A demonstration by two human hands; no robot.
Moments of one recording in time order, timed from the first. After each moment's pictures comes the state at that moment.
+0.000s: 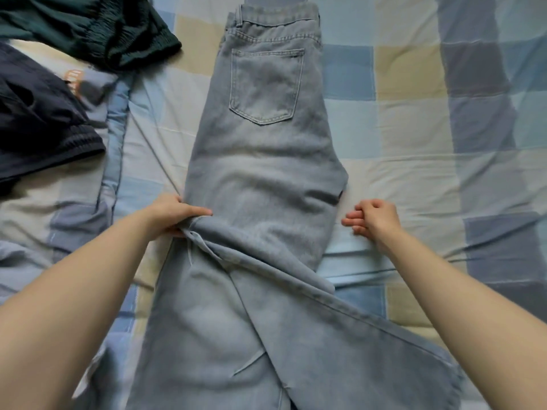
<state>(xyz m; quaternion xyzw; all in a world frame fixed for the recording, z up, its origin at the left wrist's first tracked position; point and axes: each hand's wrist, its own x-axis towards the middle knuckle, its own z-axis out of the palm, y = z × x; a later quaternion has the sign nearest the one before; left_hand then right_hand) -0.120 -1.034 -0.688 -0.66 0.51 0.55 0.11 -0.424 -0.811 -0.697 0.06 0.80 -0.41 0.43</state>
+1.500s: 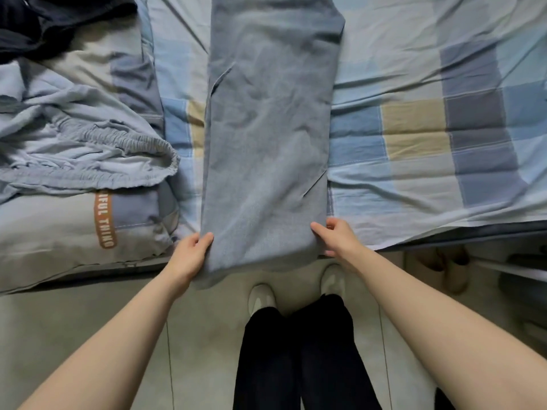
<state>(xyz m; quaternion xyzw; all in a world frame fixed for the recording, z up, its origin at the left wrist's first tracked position) 0.179 -0.726 -0.639 -0.62 0.55 0.55 0.10 -0.066 -0.552 -0.648 0.05 0.81 -0.30 0.50</state>
